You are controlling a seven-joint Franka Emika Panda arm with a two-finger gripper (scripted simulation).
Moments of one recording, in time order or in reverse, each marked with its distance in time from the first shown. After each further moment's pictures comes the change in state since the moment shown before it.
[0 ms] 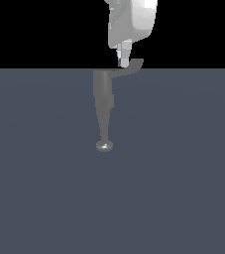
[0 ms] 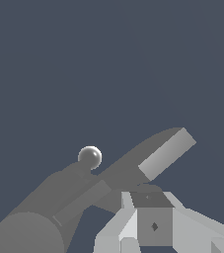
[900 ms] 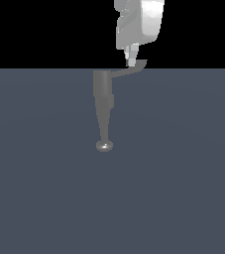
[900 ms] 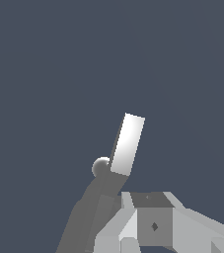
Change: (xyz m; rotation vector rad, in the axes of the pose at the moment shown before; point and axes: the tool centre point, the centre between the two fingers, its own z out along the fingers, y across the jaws) arm 0.031 -0.038 0.000 0.002 -0.001 -0.007
